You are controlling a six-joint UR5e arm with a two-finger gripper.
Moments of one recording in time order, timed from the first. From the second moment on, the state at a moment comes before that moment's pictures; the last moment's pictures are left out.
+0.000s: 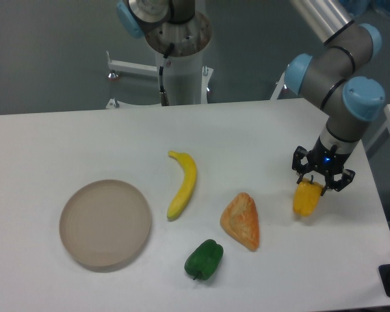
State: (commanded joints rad) arm 2.56 -2.12 -1.36 -1.13 1.38 1.27
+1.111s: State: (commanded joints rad) arm 2.49 -2.09 -1.34 -1.15 1.29 1.09
